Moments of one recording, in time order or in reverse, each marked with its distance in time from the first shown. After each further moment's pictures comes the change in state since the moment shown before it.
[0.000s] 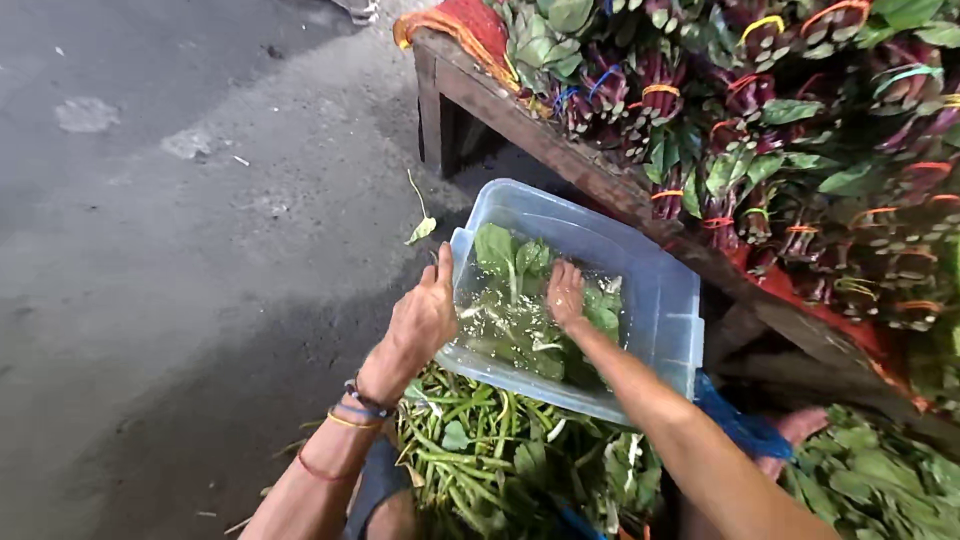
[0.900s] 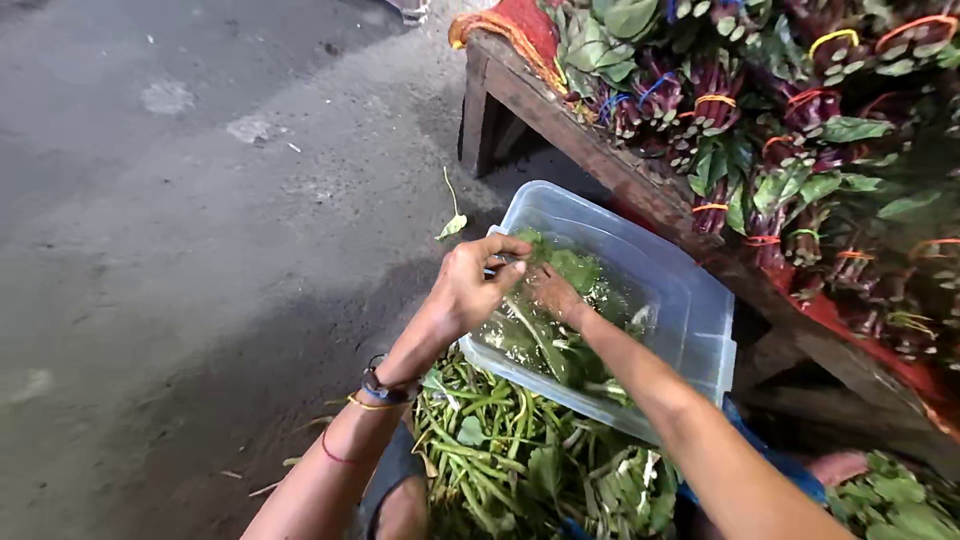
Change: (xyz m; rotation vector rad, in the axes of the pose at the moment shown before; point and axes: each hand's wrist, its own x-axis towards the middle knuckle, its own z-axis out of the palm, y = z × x) left_hand -0.021 0.015 -0.037 -0.716 0.221 0.349; right_hand 0.030 -0.042 0.000 -0.377 -0.254 -0.851
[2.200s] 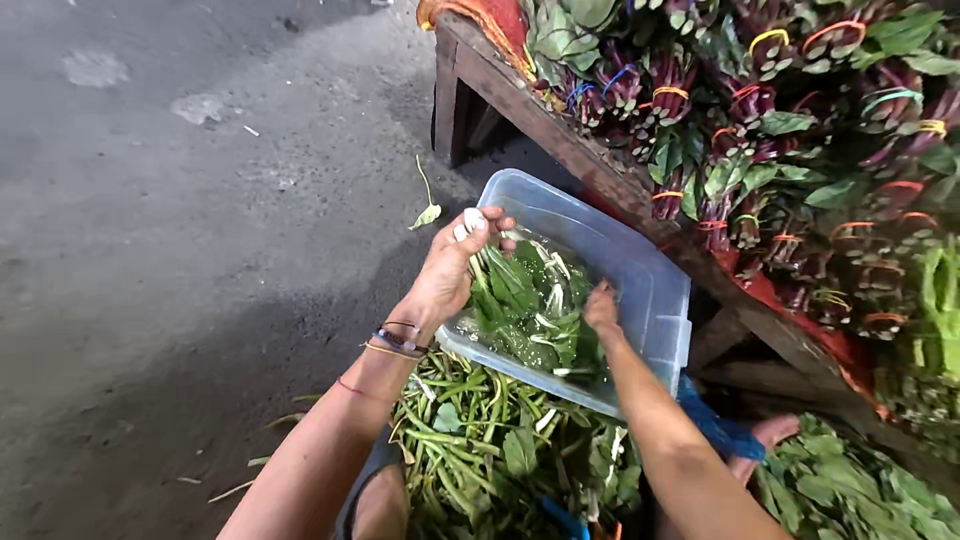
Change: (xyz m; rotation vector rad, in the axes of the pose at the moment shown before) left_hand 0.014 -0.031 0.036 -0.877 0.026 -0.113; right_hand -0.112 0.034 0.030 0.508 0.014 1.261
